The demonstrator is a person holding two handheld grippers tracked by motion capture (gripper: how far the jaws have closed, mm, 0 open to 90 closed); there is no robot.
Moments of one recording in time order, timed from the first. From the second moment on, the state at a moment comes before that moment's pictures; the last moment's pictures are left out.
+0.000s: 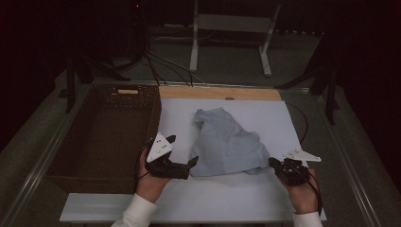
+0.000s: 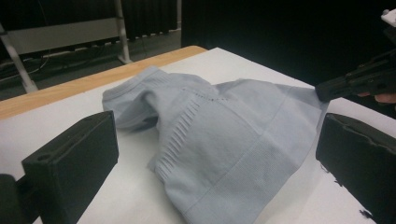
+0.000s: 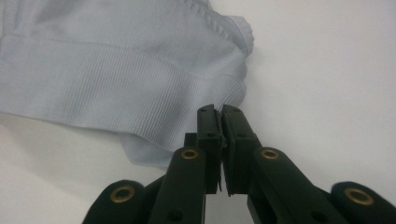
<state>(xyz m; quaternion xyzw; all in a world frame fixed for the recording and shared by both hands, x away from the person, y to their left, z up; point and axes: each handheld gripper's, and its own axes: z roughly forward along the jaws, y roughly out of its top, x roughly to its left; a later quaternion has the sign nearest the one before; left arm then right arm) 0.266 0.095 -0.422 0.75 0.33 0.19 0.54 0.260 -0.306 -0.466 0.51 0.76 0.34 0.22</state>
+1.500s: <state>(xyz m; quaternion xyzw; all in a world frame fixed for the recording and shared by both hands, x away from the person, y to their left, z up) 0.266 0.092 -0.423 0.76 0.33 0.18 0.54 0.225 -0.350 -0.444 0.54 0.72 0.34 0.27</state>
